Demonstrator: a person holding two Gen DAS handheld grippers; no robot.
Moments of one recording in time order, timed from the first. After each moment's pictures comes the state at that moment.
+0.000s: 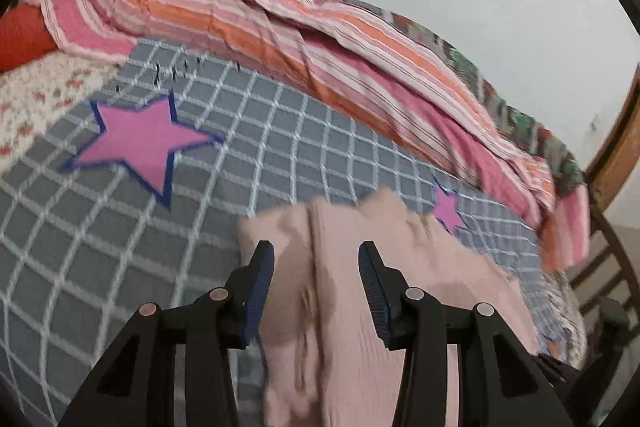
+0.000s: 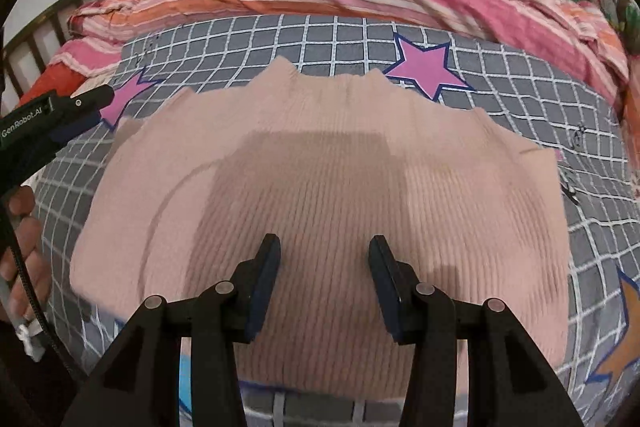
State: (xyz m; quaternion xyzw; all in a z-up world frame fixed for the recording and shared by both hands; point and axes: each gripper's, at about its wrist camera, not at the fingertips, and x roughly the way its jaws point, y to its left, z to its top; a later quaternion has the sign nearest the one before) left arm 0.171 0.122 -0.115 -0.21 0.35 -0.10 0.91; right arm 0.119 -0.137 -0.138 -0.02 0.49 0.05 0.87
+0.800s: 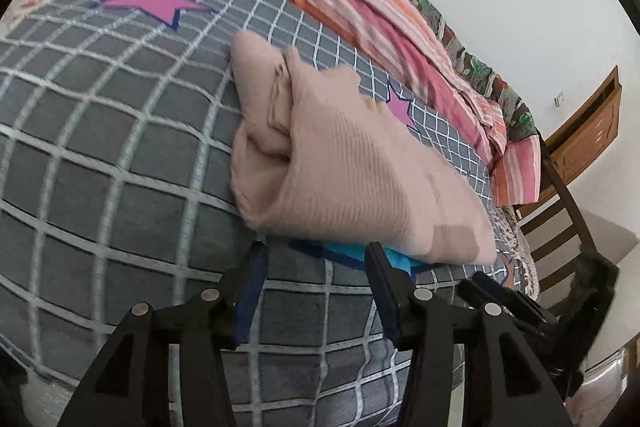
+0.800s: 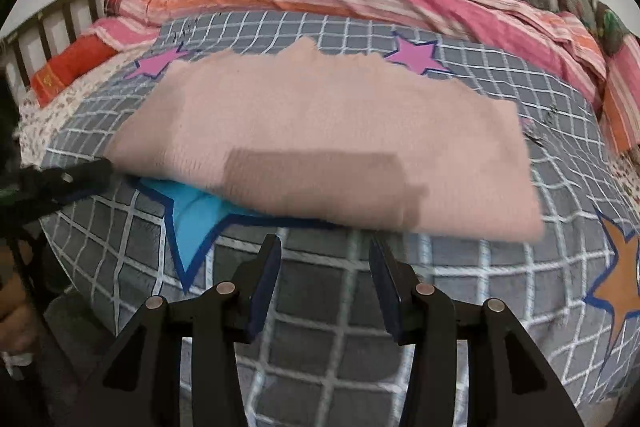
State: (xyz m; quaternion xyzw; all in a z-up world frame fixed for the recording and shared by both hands) left arm 0.059 0.104 -0.171 -0.26 0.42 -0.18 0.85; right arm 0.010 -0.161 -0.134 -0.03 0.45 0.06 0.89
